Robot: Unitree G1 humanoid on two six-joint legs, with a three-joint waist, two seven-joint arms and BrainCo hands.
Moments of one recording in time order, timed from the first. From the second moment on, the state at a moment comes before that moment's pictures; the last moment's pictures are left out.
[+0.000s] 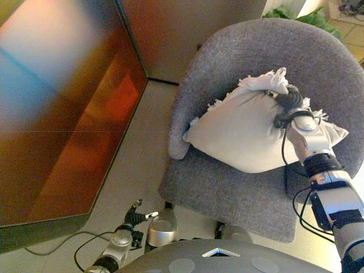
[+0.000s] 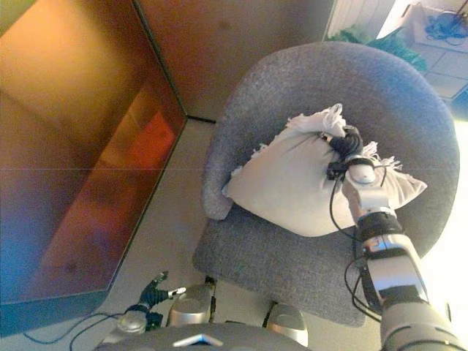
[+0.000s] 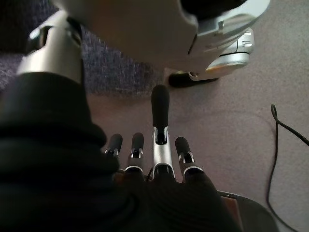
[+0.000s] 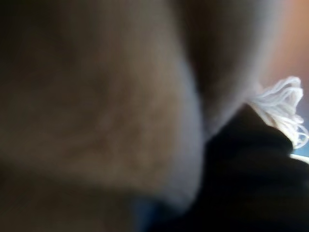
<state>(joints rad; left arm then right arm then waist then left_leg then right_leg) 0.10 0.27 -0.34 1.01 -0.14 -0.24 0.12 -0.70 -0.61 0.17 0.81 0.46 0.05 -0.09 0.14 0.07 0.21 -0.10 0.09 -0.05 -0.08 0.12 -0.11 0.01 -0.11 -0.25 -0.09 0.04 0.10</state>
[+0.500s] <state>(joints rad) 0.02 0.29 -0.41 1.03 -0.23 -0.28 0.13 -1.01 -0.71 0.20 1.11 0.48 0.12 -0.15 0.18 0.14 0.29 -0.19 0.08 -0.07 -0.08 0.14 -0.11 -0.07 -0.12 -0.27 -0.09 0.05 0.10</state>
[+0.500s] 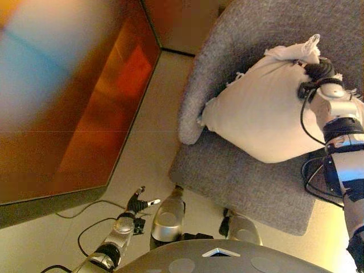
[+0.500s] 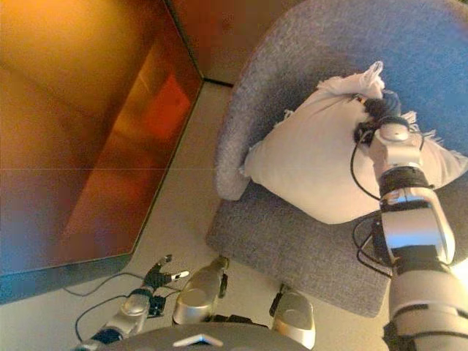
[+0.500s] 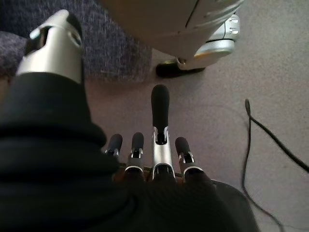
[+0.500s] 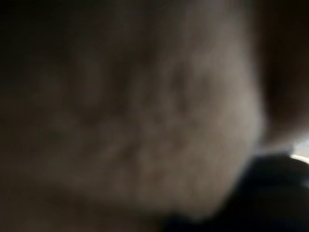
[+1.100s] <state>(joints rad) -0.02 0.33 -0.41 1.00 -0.30 -0.31 0.11 -1.07 -0.79 0.23 1.06 0.28 0.08 -0.35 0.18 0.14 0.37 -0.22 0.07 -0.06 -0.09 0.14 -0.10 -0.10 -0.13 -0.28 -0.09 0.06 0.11</state>
